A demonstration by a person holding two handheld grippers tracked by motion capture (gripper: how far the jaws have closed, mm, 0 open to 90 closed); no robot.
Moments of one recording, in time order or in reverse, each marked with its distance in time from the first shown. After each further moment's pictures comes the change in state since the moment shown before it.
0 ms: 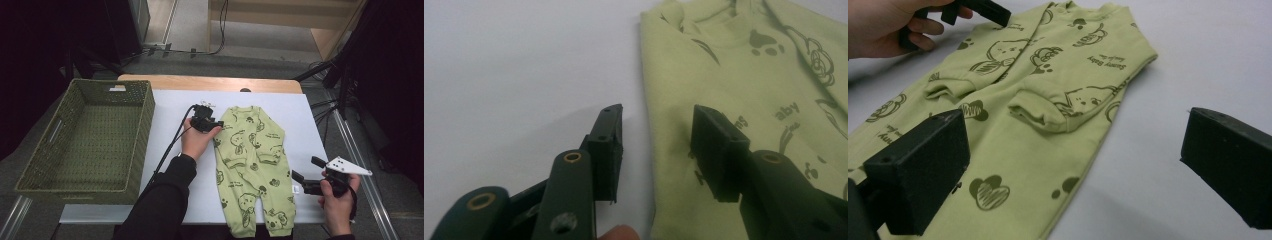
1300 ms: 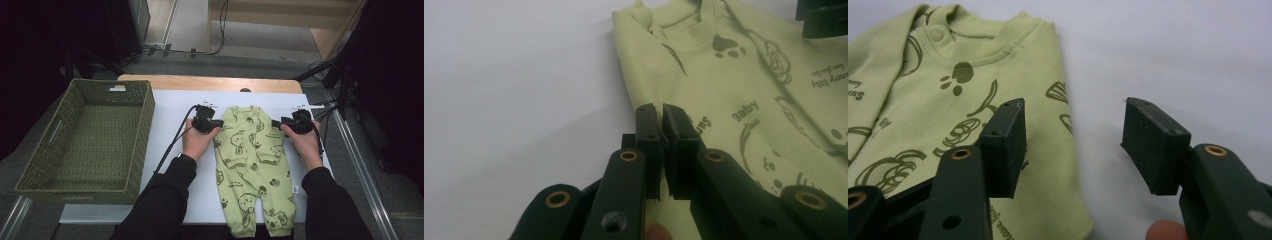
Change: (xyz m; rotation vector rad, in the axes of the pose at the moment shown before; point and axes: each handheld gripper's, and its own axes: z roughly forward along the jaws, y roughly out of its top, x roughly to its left) left arm -0.007 0.002 -0.008 -0.010 -0.067 0.017; right arm -0.078 0.088 0.165 0.215 -0.064 0.108
